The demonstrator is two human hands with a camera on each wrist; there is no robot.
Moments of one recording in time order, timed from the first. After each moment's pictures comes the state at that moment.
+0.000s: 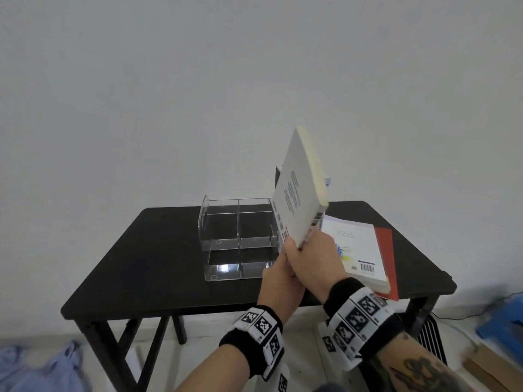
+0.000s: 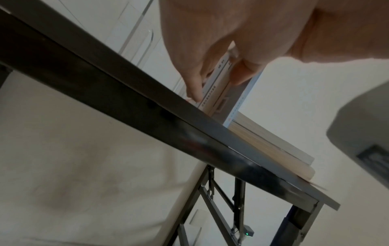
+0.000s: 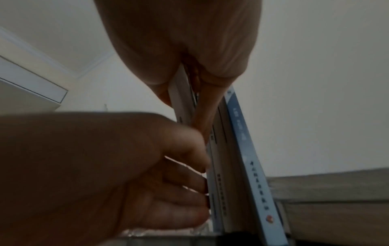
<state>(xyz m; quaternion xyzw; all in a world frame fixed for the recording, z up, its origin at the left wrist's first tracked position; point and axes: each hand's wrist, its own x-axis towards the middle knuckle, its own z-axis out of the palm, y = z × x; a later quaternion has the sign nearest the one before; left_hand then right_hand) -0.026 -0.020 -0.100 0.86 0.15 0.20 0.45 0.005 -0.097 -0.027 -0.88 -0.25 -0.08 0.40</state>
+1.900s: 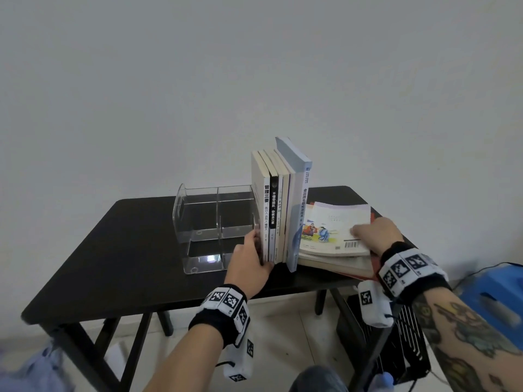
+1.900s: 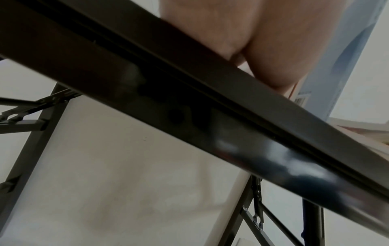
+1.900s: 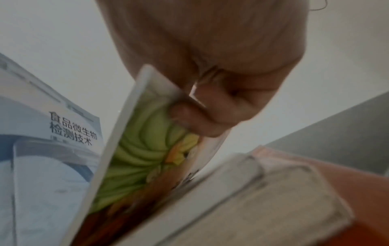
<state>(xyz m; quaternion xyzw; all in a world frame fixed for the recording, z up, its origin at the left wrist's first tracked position) 0.000 0.029 -0.126 0.88 0.16 0.16 0.42 0.139 -0.201 -0.053 -0.93 0.02 0.01 0.36</state>
